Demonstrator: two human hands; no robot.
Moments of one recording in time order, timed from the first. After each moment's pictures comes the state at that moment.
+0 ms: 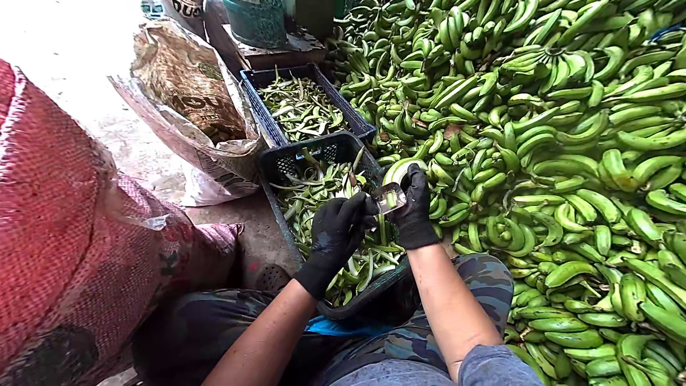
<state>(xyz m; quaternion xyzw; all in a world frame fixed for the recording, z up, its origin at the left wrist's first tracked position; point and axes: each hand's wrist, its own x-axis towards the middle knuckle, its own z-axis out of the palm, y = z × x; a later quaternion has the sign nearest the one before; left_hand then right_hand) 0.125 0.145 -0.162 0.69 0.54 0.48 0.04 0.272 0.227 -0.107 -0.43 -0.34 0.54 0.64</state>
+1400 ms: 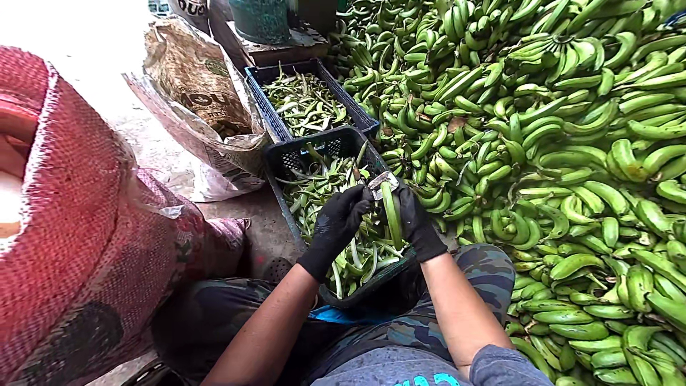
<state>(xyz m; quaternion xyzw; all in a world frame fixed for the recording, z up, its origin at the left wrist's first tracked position) 0.116 0.151 -0.165 0.68 0.54 0.45 0.20 0.308 0.197 -0.148 -0.51 -0.71 0.34 0.36</state>
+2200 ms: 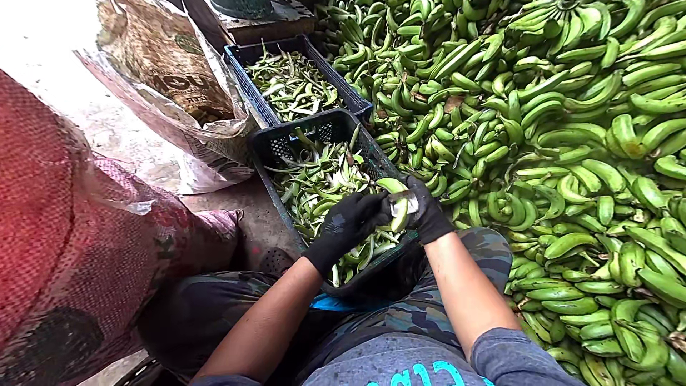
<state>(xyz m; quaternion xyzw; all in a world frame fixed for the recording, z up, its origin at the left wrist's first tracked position) 0.139 0.145 -0.176 0.78 0.47 0.36 0.18 0.330 0.199 -0.146 -0.44 -0.31 0.72 0.44</state>
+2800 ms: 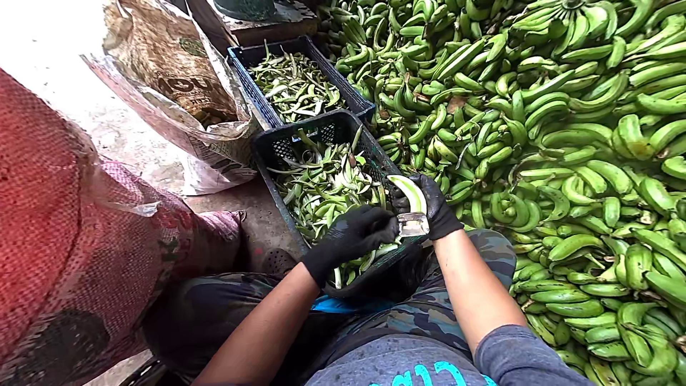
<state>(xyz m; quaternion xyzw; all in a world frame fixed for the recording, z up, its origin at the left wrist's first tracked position) 0.134 0.138 -0.172 0.80 0.38 0.34 0.32 0.349 0.220 -0.139 -0.39 -0.22 0.80 0.40</state>
